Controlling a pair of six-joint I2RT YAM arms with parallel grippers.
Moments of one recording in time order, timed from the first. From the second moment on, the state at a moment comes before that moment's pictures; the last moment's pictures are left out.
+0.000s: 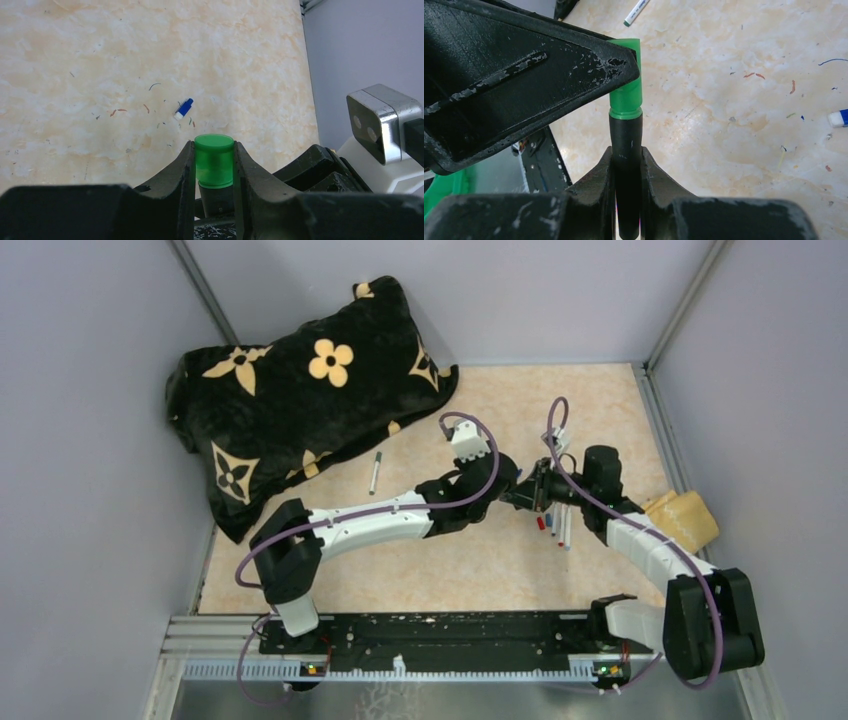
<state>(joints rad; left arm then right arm) -1.14 1.74 1.32 -0.07 -0.73 -1.01 0.19 1.16 0.53 0.20 -0.89 0.33</state>
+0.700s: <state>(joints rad) -1.18 1.59 1.20 0.05 -0.67 -0.97 0.17 1.14 0.52 0.34 -1.03 0.34</state>
